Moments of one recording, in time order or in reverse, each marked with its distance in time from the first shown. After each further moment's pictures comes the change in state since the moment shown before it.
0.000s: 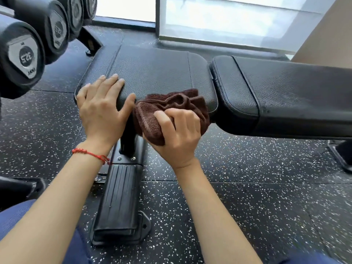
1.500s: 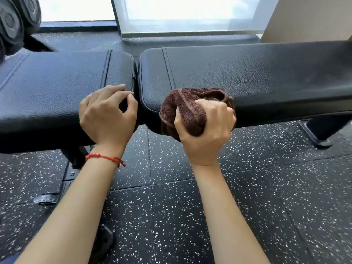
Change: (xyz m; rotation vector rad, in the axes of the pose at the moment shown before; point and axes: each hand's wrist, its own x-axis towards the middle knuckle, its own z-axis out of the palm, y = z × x) left_hand 0.000 0.184 0.060 -0.133 0.089 -0.108; right_hand -0.011 0.163 -0.108 -0.075 0.190 0.380
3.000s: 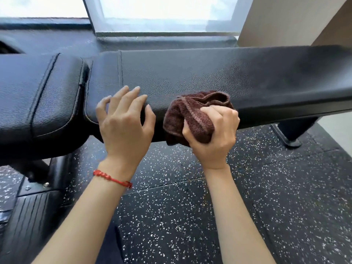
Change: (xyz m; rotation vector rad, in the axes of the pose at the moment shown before) left_hand -0.034 0.108 0.041 -0.088 -0.042 0.259; right_hand 0.029 0.106 -0.050 0.031 -0.070 -0.124
